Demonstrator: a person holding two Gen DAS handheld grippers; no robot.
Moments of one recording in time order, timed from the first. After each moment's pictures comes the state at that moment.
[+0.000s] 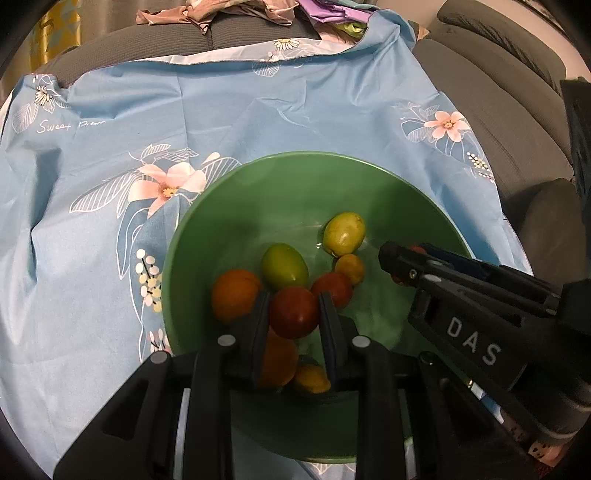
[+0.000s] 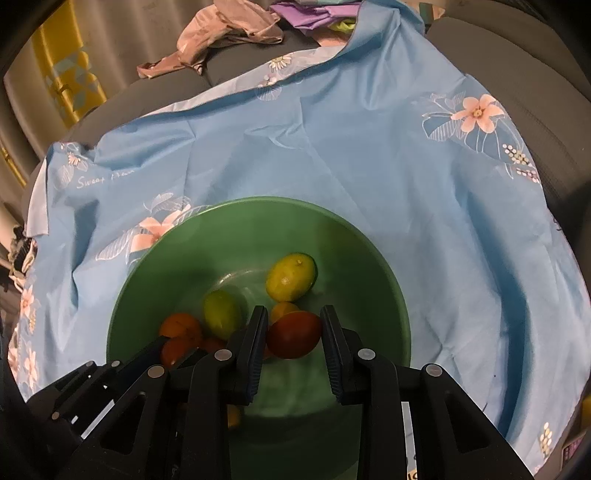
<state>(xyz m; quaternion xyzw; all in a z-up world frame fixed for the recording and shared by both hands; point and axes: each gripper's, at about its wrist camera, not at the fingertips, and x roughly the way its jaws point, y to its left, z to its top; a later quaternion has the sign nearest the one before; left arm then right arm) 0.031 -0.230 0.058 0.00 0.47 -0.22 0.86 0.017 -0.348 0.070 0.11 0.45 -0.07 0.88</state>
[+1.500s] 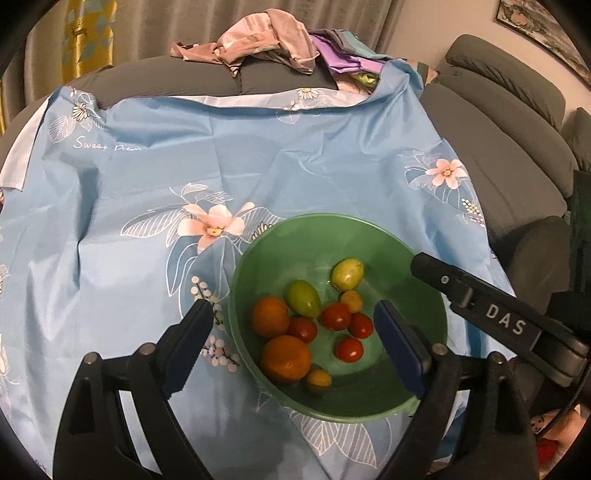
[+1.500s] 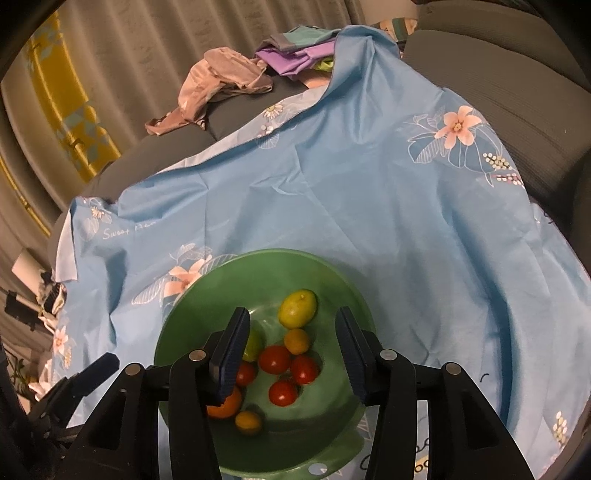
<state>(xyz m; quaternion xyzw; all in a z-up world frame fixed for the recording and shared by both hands) 0.012 -0.194 0.112 -0.03 0.41 -0.20 0.89 -0.014 -0.369 0.108 0.17 0.37 -0.06 0.91</state>
